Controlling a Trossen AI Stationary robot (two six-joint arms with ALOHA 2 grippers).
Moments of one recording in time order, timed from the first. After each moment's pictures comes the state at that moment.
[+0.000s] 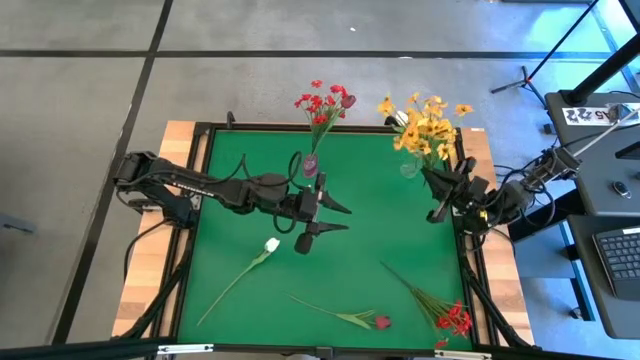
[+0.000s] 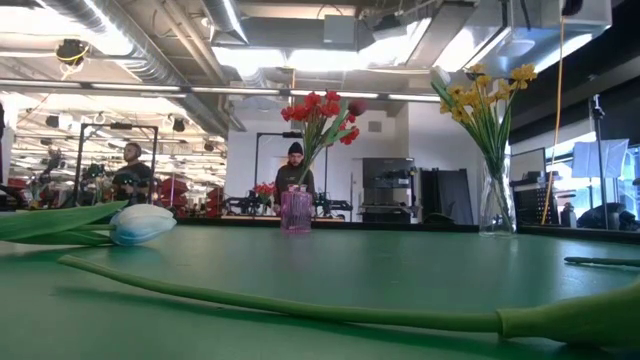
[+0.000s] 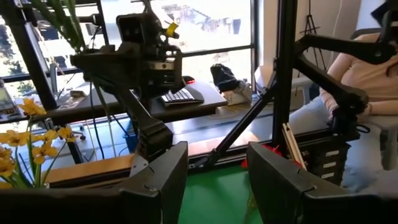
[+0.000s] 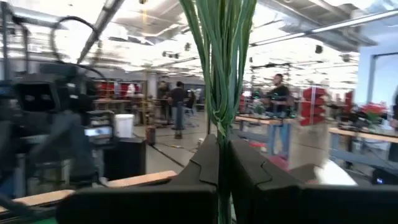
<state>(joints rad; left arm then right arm) -0.11 1.55 1.11 0.41 0.05 0.11 0.59 0.58 0.38 0.86 1.04 -0.60</state>
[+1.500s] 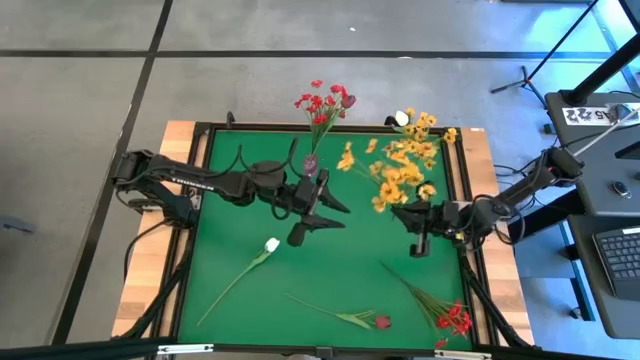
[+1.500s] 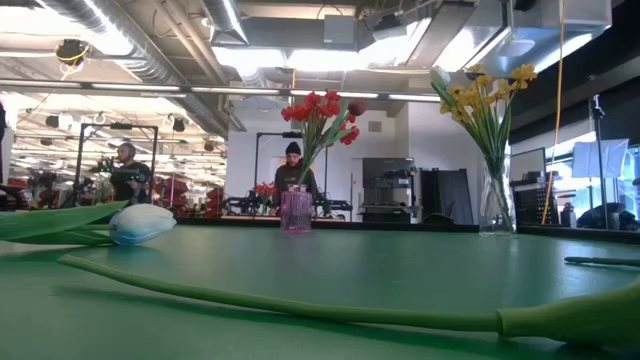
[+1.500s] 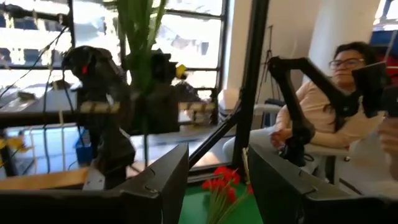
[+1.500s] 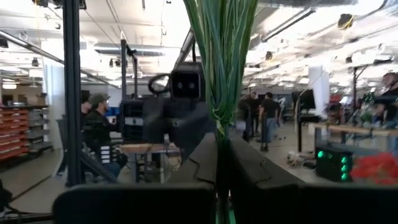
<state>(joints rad) -0.05 1.53 1.11 0.47 0.26 -0.06 0.54 1.00 0.40 1.10 0.65 -0.27</state>
